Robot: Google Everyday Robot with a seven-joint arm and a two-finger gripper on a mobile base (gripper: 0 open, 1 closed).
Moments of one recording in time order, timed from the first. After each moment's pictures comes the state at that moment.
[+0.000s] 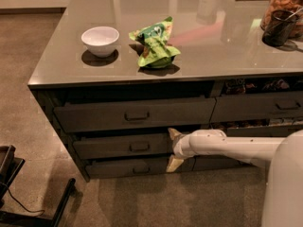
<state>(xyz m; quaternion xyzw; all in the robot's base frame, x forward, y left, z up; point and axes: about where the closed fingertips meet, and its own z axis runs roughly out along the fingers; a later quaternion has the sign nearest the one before) 0.619 -0.095 0.441 -0.67 0.67 0.02 0.32</state>
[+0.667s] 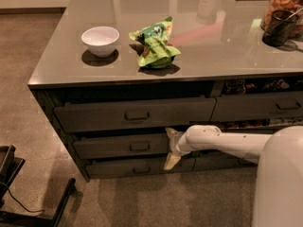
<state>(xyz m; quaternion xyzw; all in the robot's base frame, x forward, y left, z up) 0.636 -0.084 0.427 -0.68 0.67 0.04 0.31</state>
